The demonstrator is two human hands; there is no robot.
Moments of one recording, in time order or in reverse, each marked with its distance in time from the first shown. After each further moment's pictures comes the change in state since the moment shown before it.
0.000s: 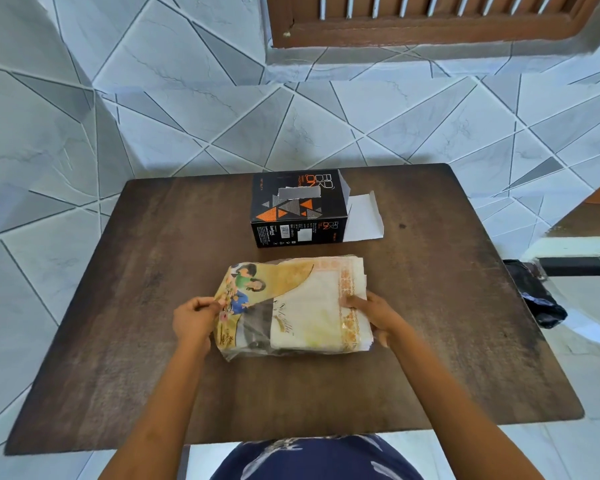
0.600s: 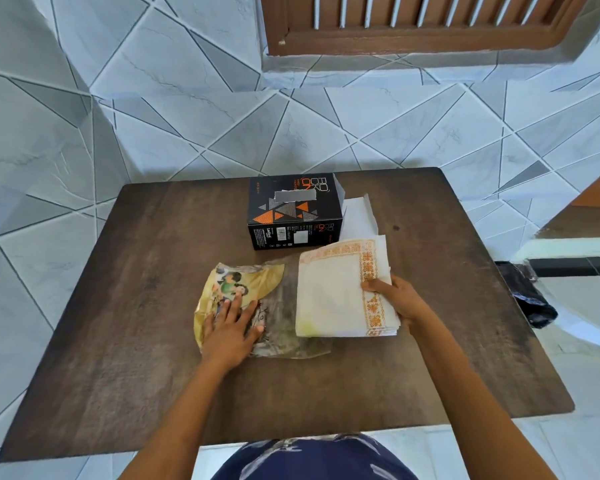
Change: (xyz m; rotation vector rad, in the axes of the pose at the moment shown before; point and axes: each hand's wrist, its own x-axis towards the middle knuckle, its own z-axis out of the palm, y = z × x) left_hand -0.006 -0.042 0.019 1.257 -0.434 0.601; right_hand -0.024 -0.026 -0.031 0.035 0.096 -0.152
